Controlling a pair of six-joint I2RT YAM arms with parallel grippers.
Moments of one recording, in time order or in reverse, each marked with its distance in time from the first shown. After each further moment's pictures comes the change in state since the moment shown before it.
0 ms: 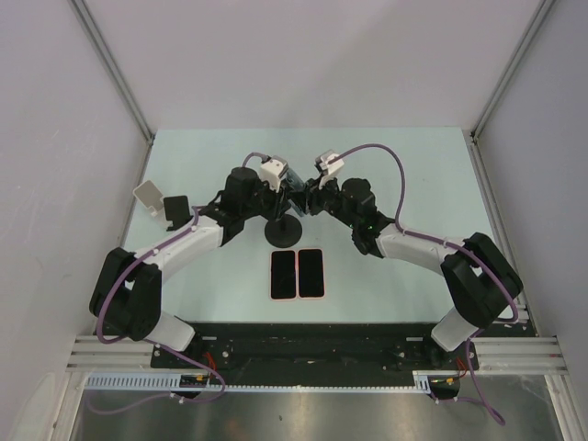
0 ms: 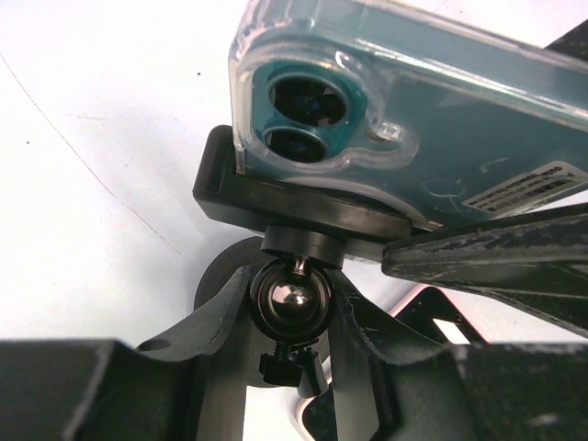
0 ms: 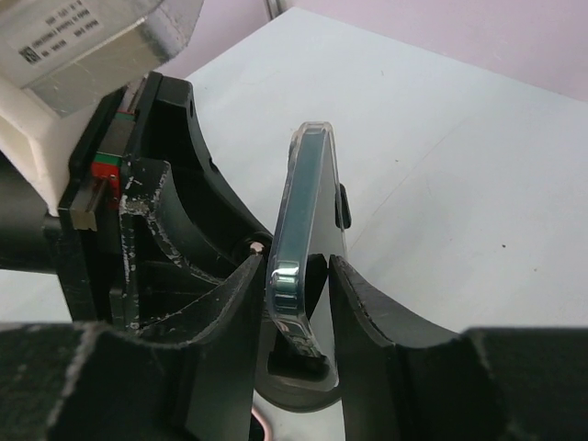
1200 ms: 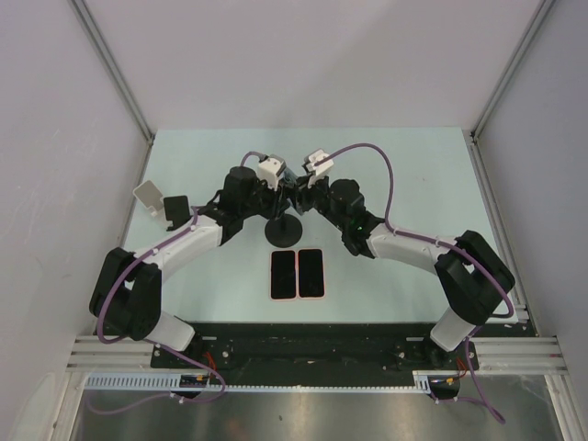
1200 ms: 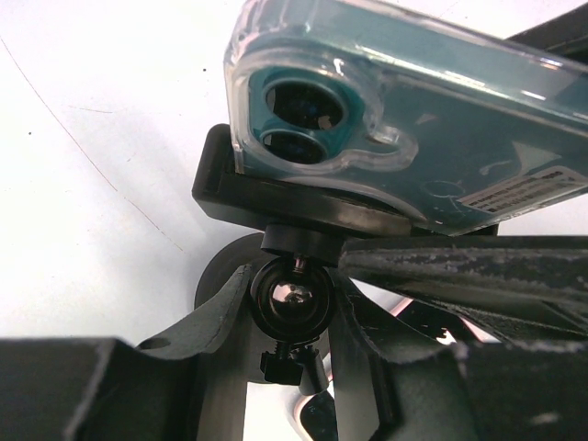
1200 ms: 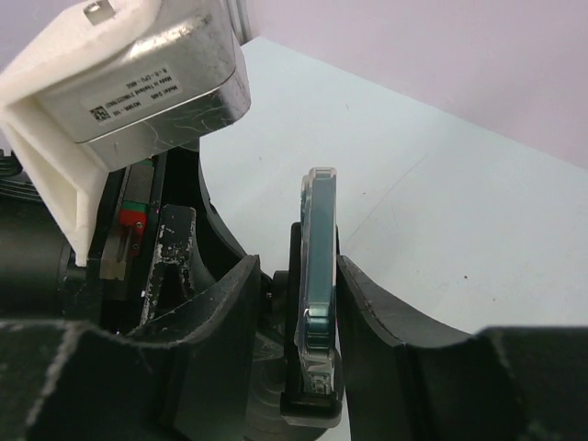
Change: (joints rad) left arm 0.015 0.000 0.000 0.001 0.000 -0.028; right arm 0.072 0.042 0.063 0.015 0.169 -0.113
